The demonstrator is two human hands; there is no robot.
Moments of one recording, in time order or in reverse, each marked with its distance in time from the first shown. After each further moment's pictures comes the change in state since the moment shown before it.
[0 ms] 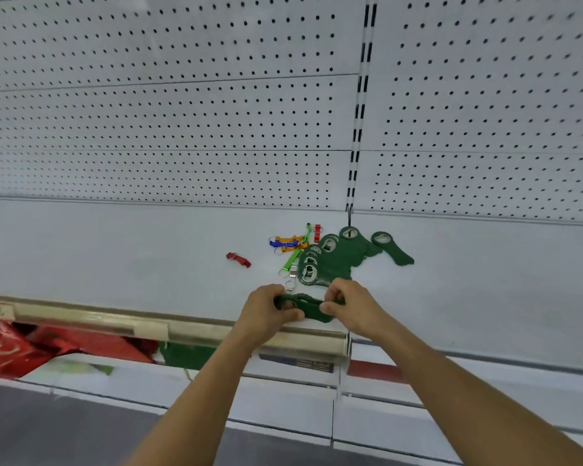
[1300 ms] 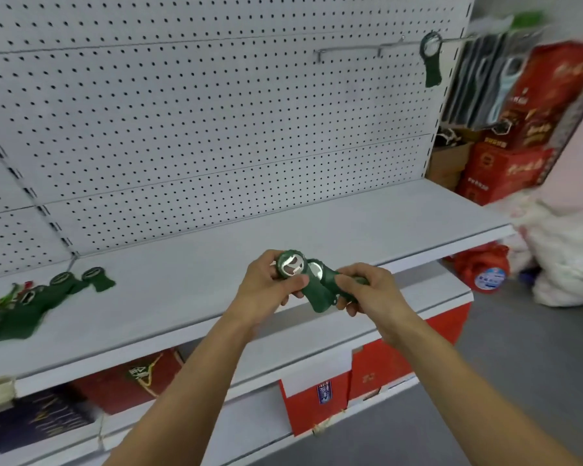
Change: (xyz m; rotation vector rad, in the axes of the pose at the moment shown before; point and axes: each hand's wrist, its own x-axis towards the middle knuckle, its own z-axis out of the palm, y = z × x) left_hand -0.187 0.408 0.369 -0.479 -0.368 0.376; right_hand -0.400 0.295 -0.338 0.704 0.671 0.148
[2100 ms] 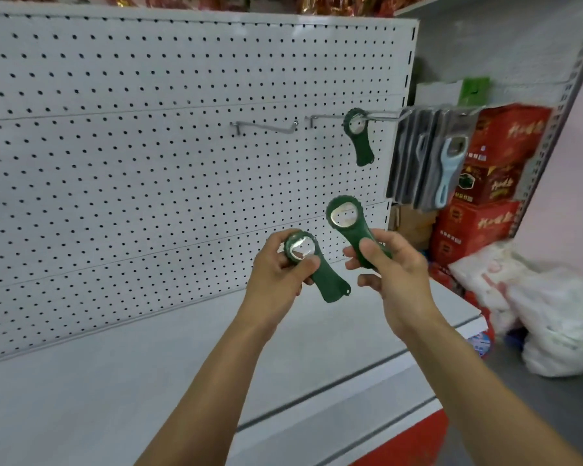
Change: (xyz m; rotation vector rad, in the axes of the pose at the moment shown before) left_hand 0.205 0.120 0.163 -0.097 0.047 0.266; right_hand 0.187 -0.097 -0.178 0.315 0.251 -0.367
